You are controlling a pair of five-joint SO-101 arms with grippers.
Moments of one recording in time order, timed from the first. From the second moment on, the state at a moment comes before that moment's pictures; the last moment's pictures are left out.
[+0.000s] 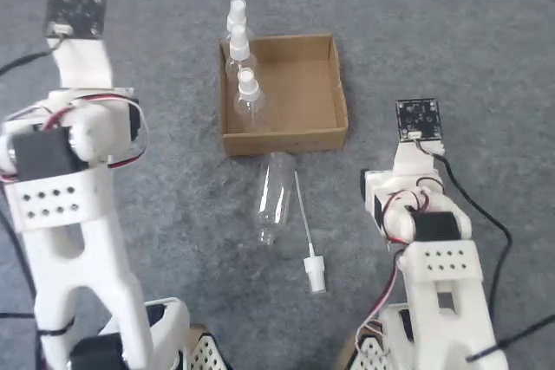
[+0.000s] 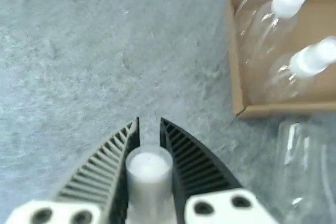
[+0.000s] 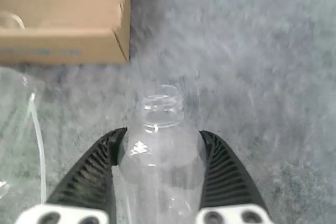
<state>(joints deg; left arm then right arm) -15.8 -27.0 5.7 86.2 -3.6 -6.8 -51.5 63.5 46.0 -0.9</state>
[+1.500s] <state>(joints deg) -3.3 -34.0 3.6 74.5 26.8 -27.2 -81.6 70.0 39.3 5.8</state>
